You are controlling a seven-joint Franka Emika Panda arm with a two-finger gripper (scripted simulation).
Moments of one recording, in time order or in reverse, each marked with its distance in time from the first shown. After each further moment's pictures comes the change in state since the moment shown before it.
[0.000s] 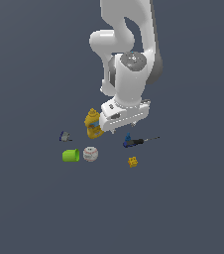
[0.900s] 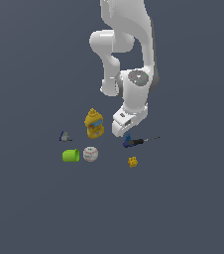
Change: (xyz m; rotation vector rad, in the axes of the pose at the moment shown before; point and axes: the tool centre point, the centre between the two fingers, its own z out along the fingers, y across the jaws) arm -0.026 -0.055 0.078 0.010 0.027 -0.285
